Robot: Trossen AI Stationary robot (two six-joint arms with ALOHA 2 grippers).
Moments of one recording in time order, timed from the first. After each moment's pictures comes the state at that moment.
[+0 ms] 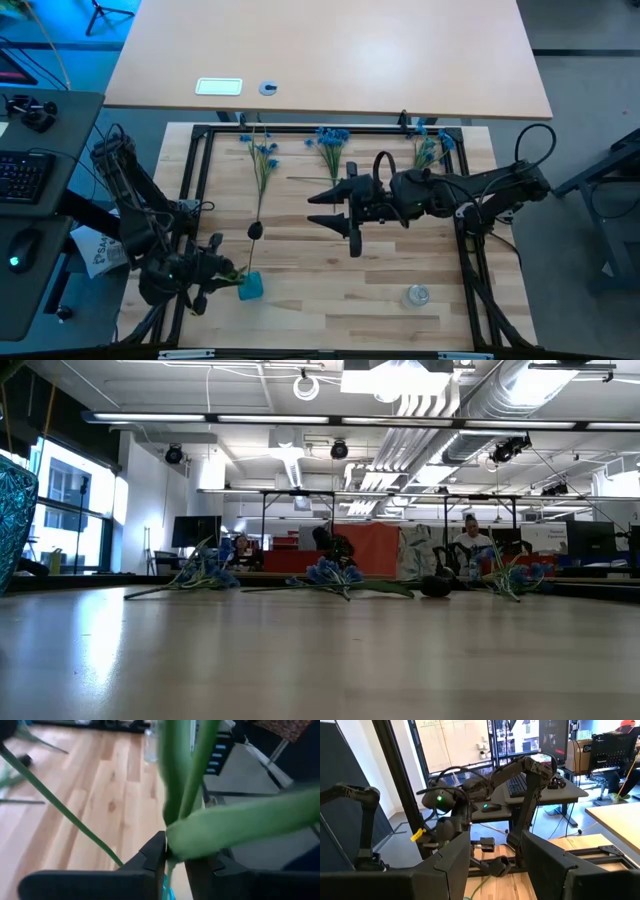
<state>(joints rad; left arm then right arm) -1.04 1.10 0.91 -0.53 -0.75 -0.71 0.29 1.55 1.62 -0.12 0.24 0.15</state>
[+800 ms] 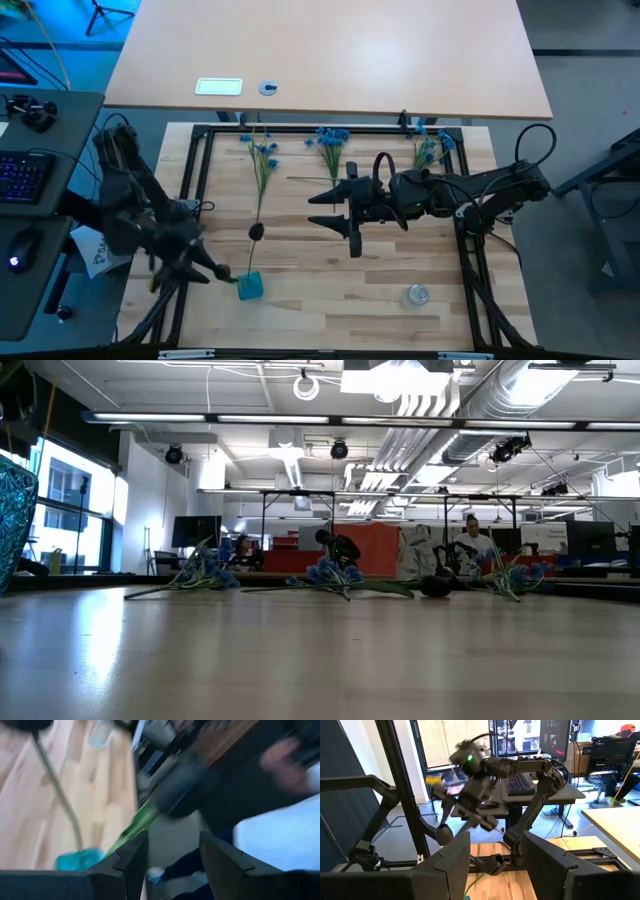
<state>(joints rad) -1.04 0.78 0.94 -0.58 -0.49 -0.91 0.29 1.55 1.62 -0.13 0.24 0.10</state>
